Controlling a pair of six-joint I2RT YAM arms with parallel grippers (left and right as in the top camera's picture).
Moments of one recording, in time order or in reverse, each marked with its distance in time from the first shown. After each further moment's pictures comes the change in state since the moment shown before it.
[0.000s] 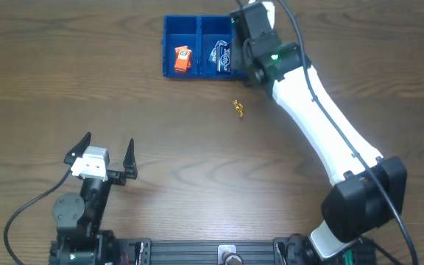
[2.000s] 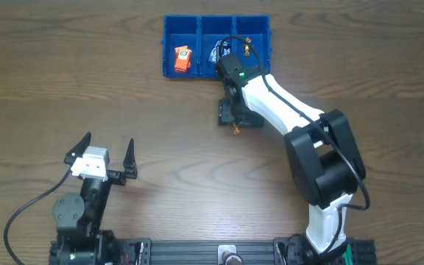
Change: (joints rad) left arm 0.000 0.000 0.000 0.000 0.000 0.000; right arm 0.060 0.254 -0.189 -0.210 -0.278 0.138
